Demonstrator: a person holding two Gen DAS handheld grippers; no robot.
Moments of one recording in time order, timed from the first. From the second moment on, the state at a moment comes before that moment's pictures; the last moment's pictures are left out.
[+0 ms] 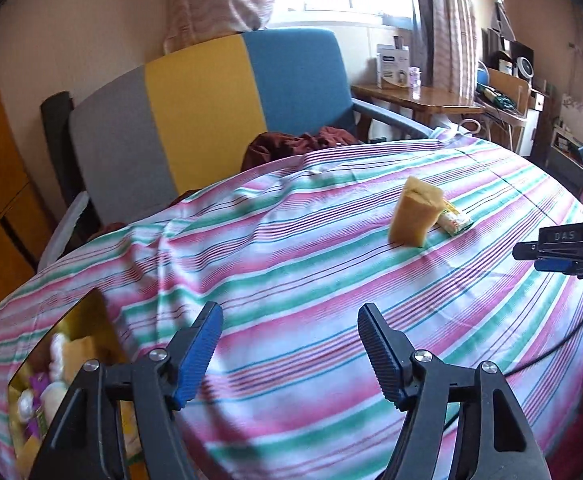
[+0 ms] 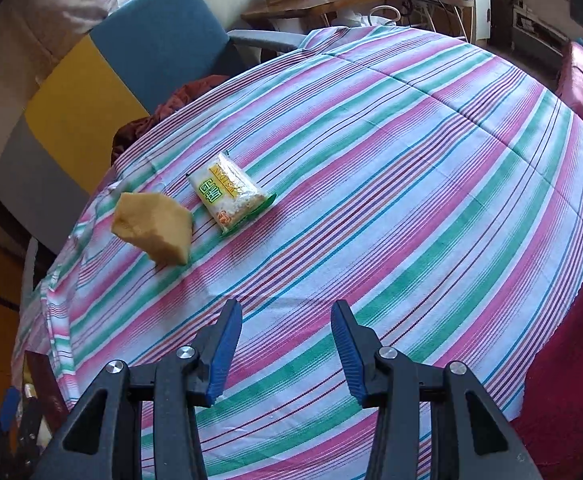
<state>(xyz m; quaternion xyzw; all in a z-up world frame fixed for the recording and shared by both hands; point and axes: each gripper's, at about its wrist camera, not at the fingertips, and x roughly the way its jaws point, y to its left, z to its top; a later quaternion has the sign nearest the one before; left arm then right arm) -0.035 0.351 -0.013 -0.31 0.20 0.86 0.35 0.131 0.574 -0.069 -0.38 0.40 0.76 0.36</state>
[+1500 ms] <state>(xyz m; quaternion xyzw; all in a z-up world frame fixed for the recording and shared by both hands) -0.029 0.383 -0.072 -0.38 0.16 0.83 0.38 0.114 0.563 -0.089 -0.42 0.43 0.76 0.27</state>
